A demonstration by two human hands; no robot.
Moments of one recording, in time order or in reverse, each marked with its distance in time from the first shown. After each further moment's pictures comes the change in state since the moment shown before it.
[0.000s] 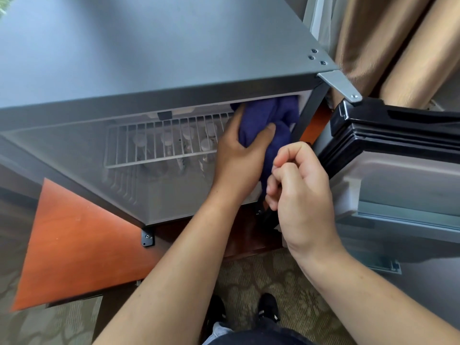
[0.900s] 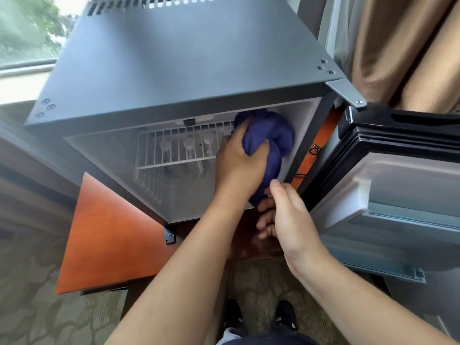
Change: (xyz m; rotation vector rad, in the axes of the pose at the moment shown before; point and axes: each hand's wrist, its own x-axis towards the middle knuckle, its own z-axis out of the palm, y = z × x) left_hand -0.002 -0.001 -0.023 0.440 0.058 -0.075; right_hand -0.019 0.038 0.013 0.075 -0.071 0.447
